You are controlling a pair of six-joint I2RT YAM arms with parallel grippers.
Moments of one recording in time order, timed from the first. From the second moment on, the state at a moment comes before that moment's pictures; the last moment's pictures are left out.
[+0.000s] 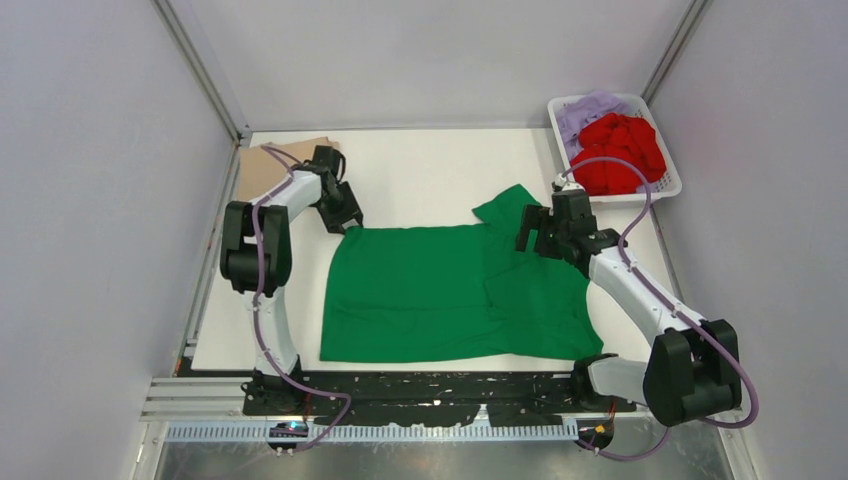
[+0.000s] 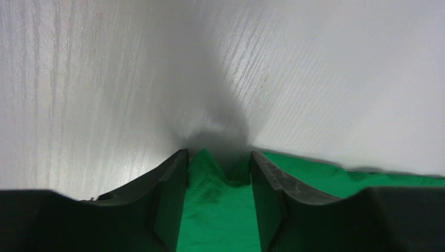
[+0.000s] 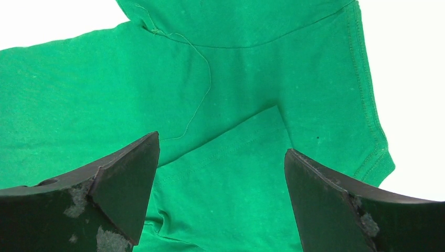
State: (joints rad) left arm -0.15 2.04 1.48 -0.66 0.08 -0.59; right arm 0.22 1.22 0.81 -0.41 0.06 0.37
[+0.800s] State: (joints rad) left arm -0.20 2.06 1.56 -0.79 -0.02 -0.58; right arm 0.23 1.91 1.50 -0.43 0.12 0.29
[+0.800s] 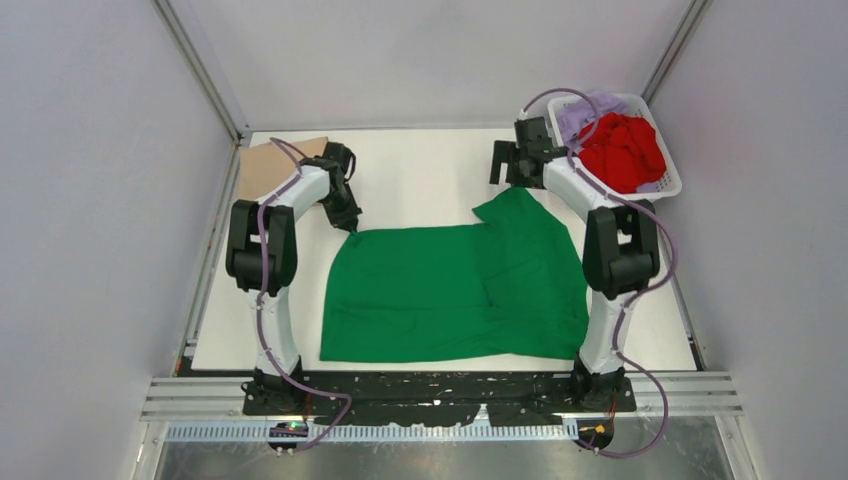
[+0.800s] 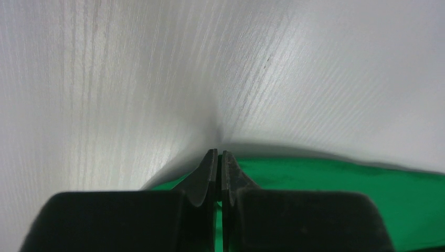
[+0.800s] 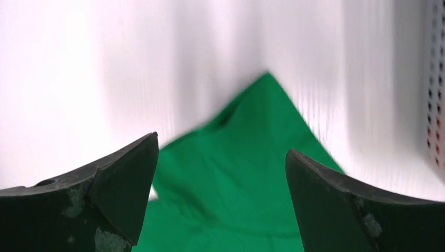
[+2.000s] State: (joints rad) left arm -0.21 1.91 1.45 -0.75 0.04 -0.54; right arm 0.26 2.20 1.71 -0.65 0.36 0.39
